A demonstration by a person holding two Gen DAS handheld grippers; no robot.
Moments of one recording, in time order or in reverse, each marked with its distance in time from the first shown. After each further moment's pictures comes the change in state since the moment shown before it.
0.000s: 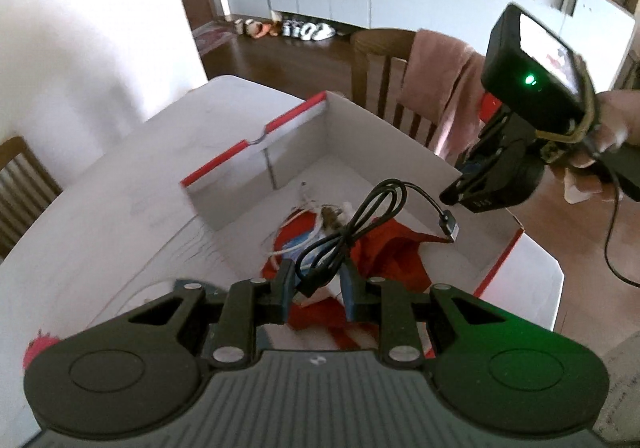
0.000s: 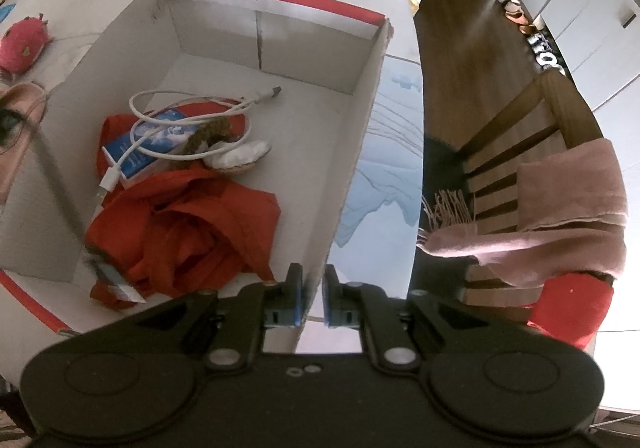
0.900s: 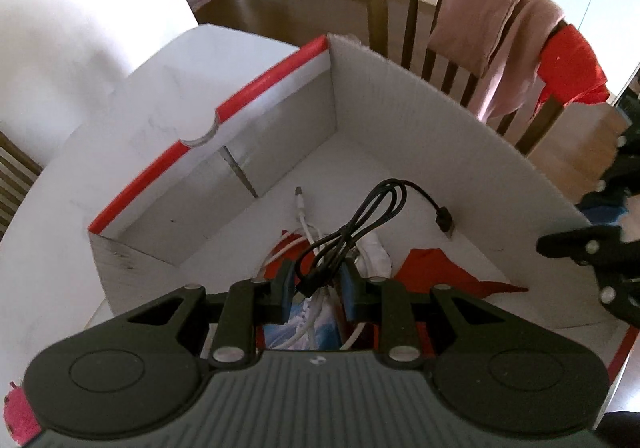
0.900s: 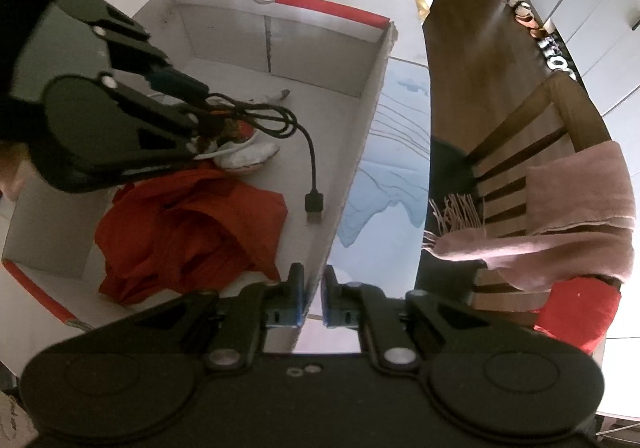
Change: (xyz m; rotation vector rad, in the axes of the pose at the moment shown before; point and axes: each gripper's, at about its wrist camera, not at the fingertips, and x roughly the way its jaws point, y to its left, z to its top) left arm 0.146 -0.010 0.053 0.018 0.194 0.068; right arm -0.002 -0.004 -0.003 -0.010 -0.013 0.038
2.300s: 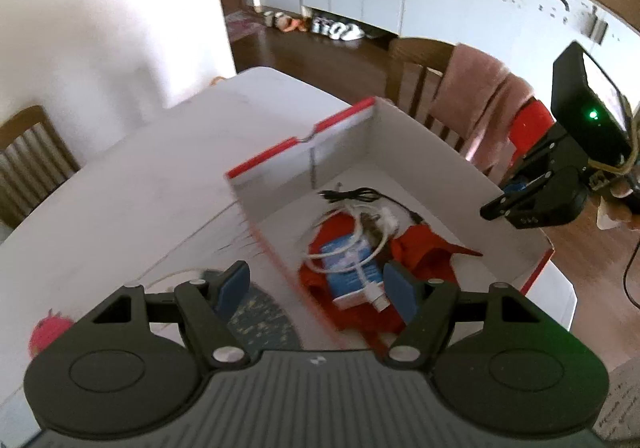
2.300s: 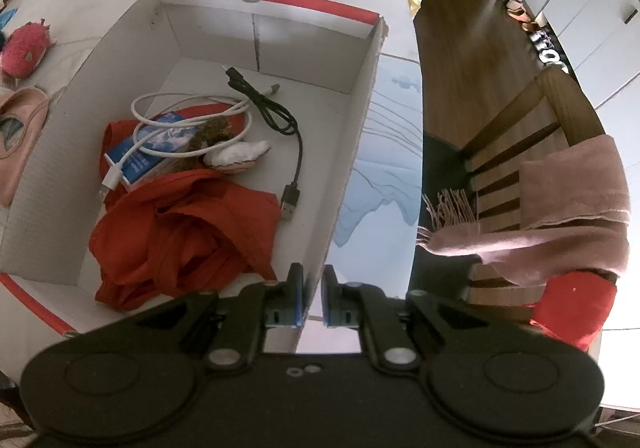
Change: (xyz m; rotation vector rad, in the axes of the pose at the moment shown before) left arm -0.146 0.068 -0.090 -0.142 -0.193 -0.044; right arm 0.000 -0.001 0.003 0.023 0.013 -0.023
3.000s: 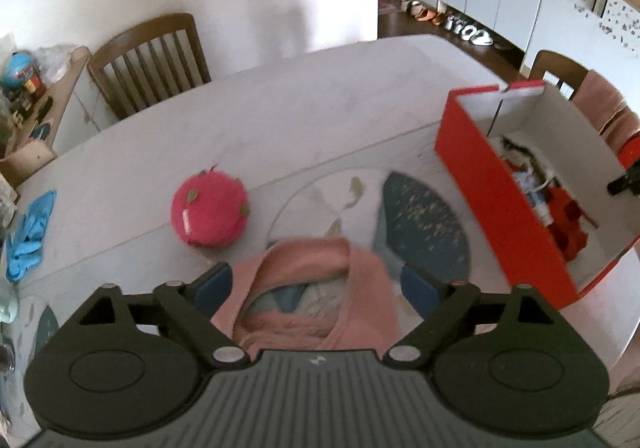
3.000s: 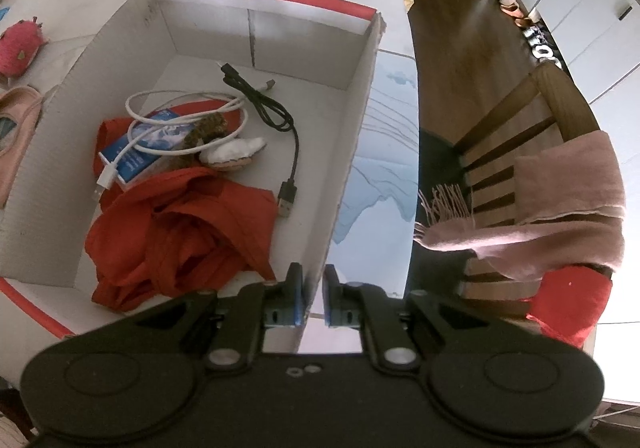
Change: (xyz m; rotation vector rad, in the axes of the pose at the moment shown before) left arm -0.058 0.124 -0.118 -0.278 0.058 0.250; right arm 0.003 0.003 0.001 0.010 0.016 -0.026
